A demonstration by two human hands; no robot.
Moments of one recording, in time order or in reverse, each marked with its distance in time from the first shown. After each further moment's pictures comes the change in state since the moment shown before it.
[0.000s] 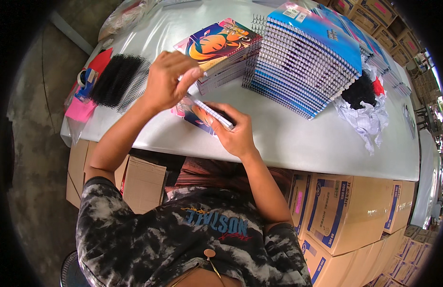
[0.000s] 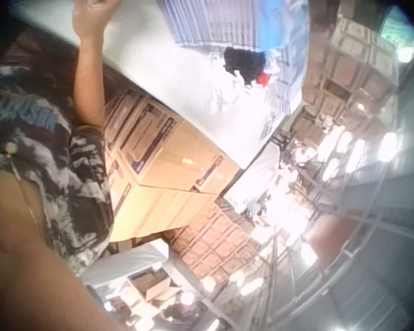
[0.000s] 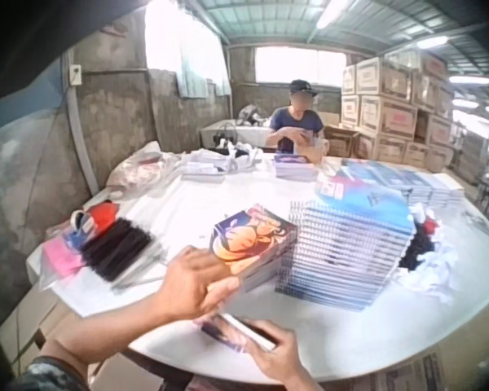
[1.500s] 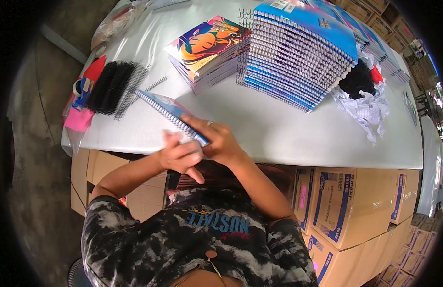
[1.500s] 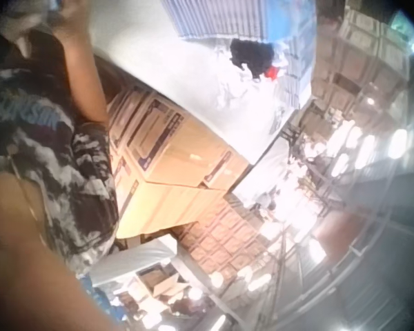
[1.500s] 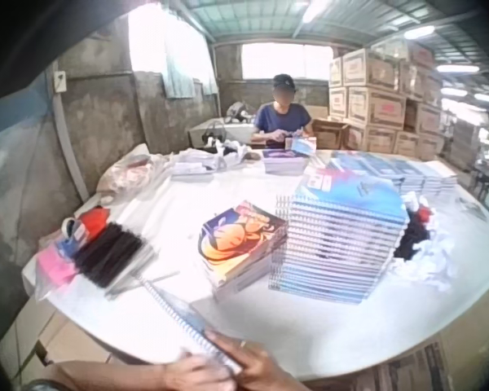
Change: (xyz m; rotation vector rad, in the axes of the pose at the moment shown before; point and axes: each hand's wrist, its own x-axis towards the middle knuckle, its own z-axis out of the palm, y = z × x) left_hand -0.130 0.052 0.043 0.246 0.164 0.462; right_hand -0.008 0.015 0.014 -0.403 -0.121 -0.436
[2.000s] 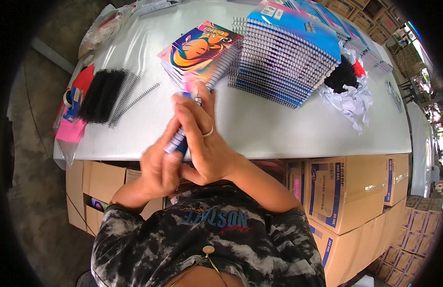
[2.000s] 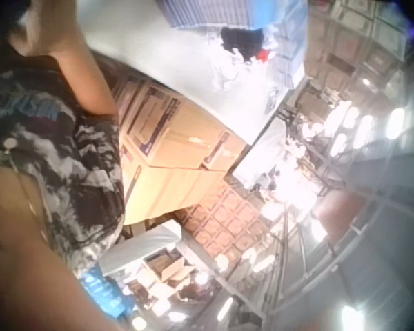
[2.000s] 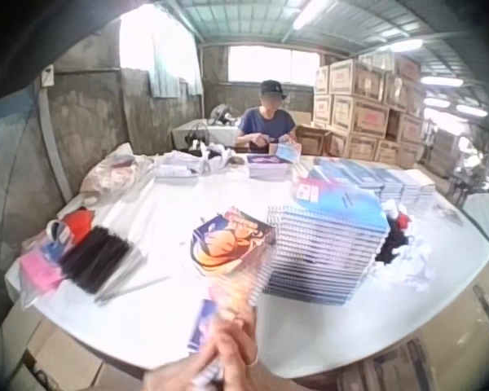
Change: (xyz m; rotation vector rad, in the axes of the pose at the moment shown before) left_hand 0.106 -0.014 -0.082 -0.928 -0.152 -0.824; right_hand 0.042 -0.063 -0.010 -0.152 0.132 -0.266
